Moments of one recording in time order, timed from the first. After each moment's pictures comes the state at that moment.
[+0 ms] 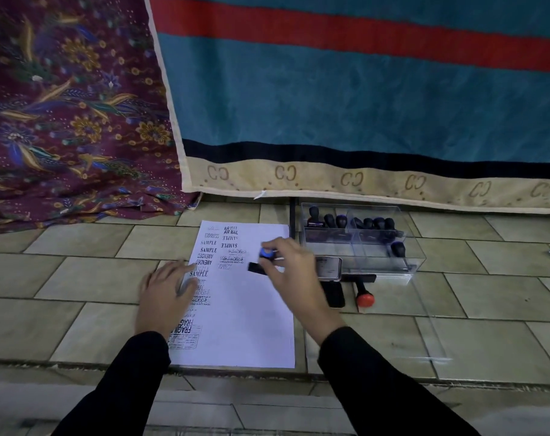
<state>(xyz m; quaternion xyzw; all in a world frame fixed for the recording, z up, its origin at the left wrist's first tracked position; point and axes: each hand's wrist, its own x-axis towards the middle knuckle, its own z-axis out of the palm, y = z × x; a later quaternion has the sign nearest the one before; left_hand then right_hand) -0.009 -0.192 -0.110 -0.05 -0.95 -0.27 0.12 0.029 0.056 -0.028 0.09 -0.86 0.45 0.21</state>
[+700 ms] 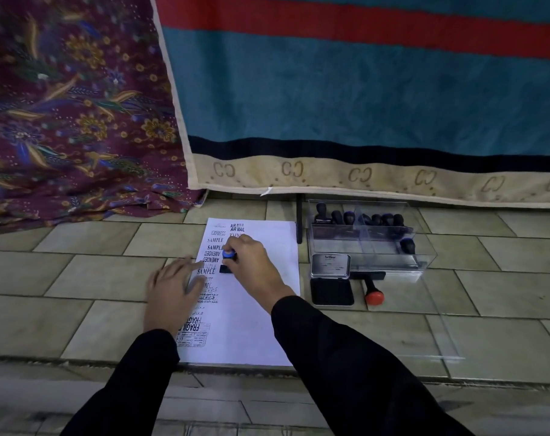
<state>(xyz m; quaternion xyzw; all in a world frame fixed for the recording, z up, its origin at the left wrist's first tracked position) -0.011 -0.192 -0.109 -0.04 -0.96 -0.24 0.11 -0.029 -0.013 -0.058 0.12 -0.91 0.38 0.08</state>
